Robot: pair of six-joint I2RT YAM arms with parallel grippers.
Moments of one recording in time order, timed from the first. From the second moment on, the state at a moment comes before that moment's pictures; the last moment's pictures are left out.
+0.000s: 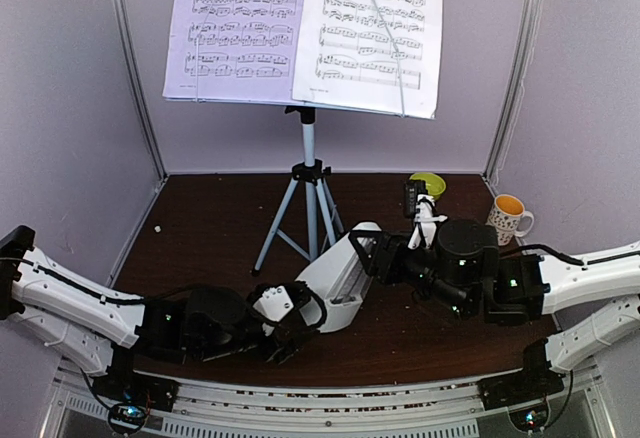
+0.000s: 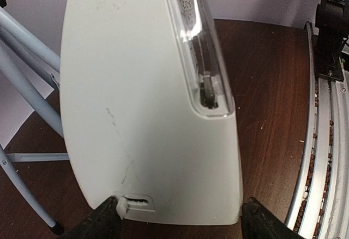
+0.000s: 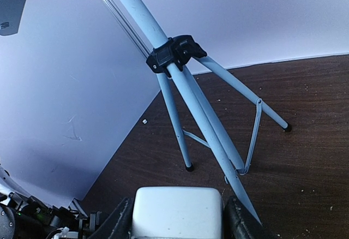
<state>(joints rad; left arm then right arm) -1.41 1.29 0.54 0.35 -0.40 0.04 1.29 1.17 0.79 0.20 0.60 0.69</state>
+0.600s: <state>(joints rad) -1.41 1.29 0.54 0.34 -0.41 0.04 1.30 1.18 0.79 0.20 0.61 0.70</state>
